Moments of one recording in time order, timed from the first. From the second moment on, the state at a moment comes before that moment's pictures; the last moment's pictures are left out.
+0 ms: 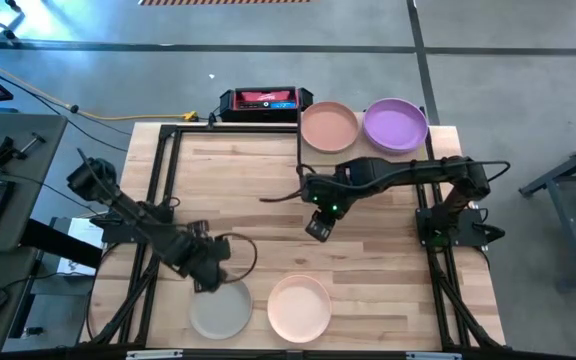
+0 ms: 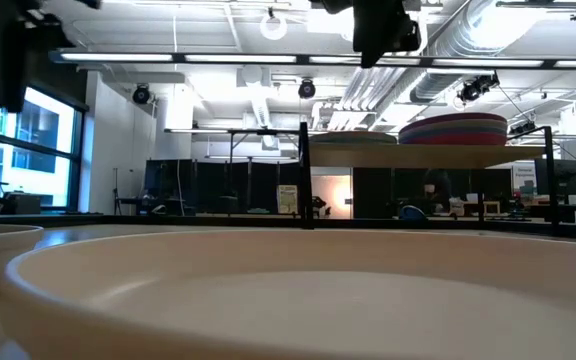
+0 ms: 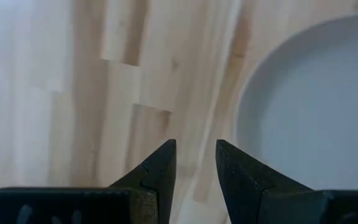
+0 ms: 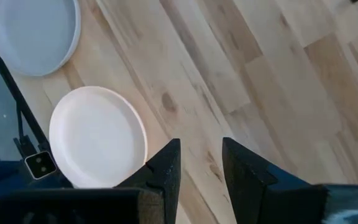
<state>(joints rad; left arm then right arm) -0.64 1.50 1.14 -1.20 -0.24 -0.82 0.07 1.74 1.72 -1.19 -0.11 0.63</state>
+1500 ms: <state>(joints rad) -0.80 1.61 0.89 -0.85 -0.16 -0.99 0.17 1.74 1.72 -1.19 -0.03 0.67</state>
